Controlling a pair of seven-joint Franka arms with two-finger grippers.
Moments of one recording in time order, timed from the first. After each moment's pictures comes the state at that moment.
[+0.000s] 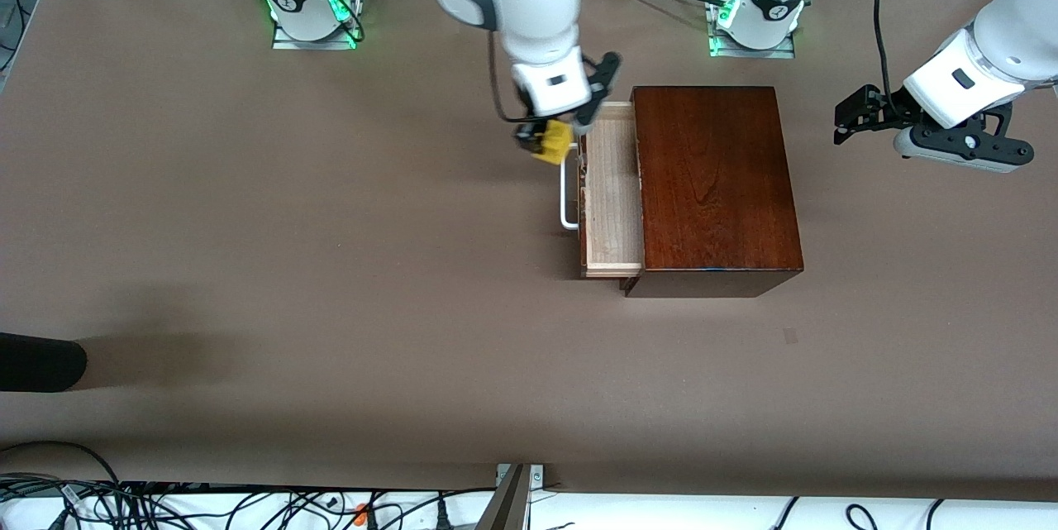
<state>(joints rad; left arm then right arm) -0.03 -0.06 -0.06 -1.78 -0.04 1.68 0.09 0.77 0.55 0.21 -1.29 -0.16 1.92 -0.26</state>
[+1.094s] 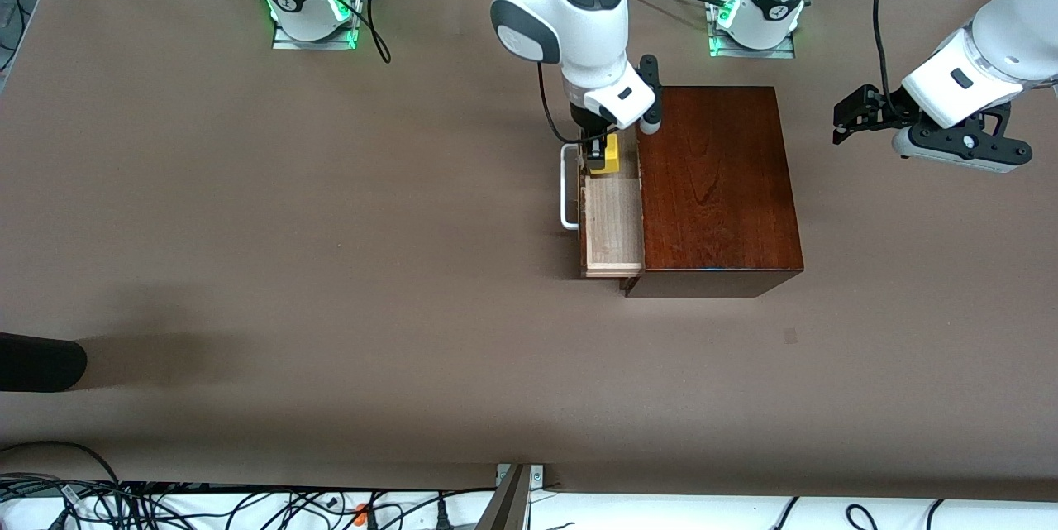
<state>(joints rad) -0.03 -0.06 -0.06 -1.78 -0.04 1.68 0.09 0.83 0.73 0.20 -1.20 -0.17 2.07 -0.53</state>
